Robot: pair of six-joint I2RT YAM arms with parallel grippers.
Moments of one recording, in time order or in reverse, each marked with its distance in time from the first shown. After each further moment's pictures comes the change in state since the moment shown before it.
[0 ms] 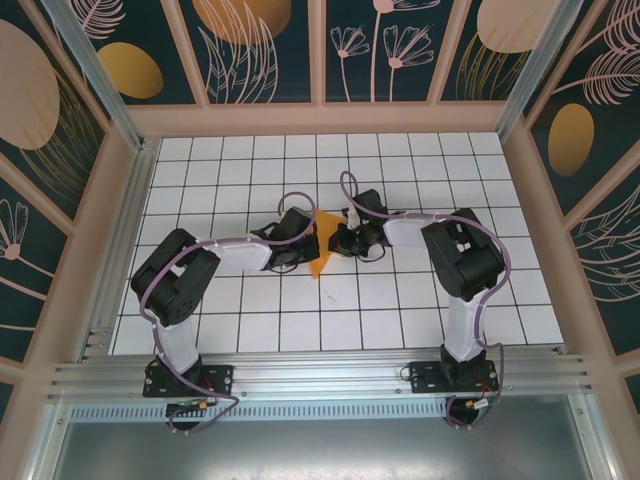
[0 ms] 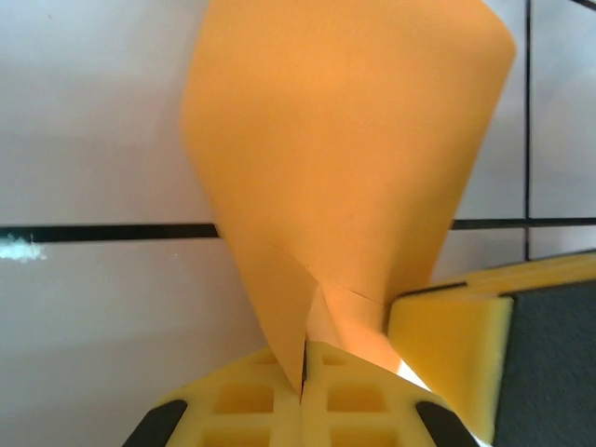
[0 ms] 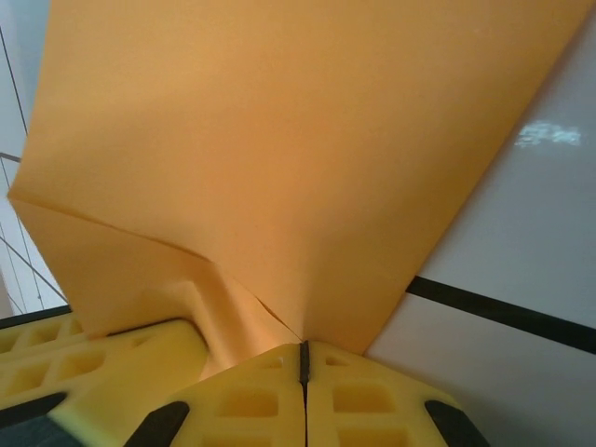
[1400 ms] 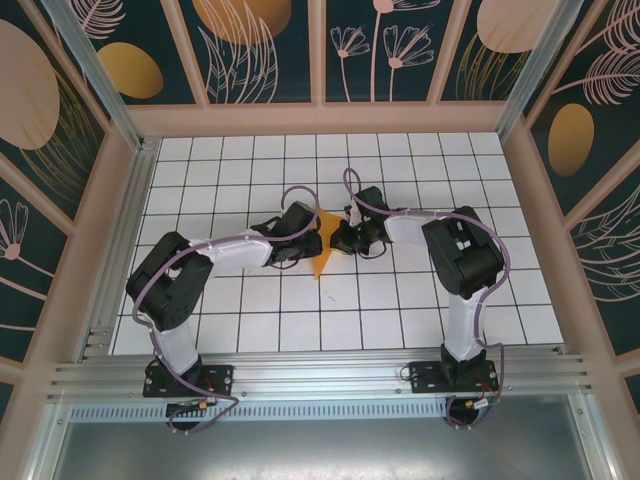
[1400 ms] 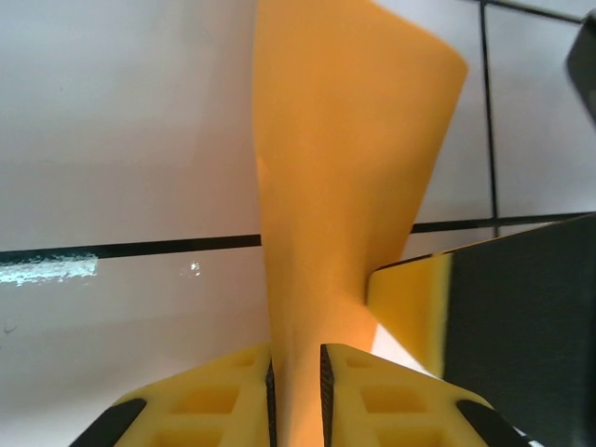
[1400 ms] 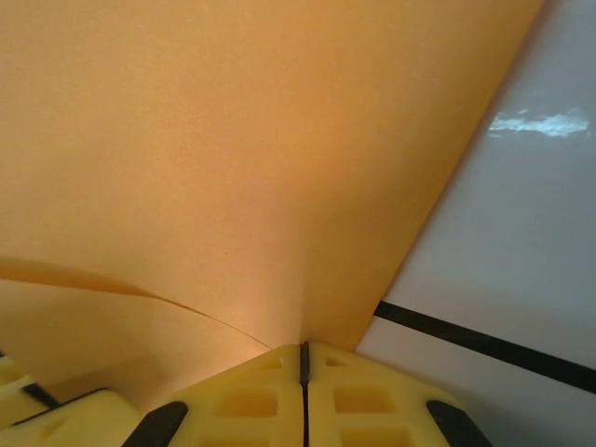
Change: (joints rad) left arm -0.015 -0.049 0.045 -0.085 -0.034 0.040; right arm -0.018 0.018 0.037 -0.043 -0.001 0.020
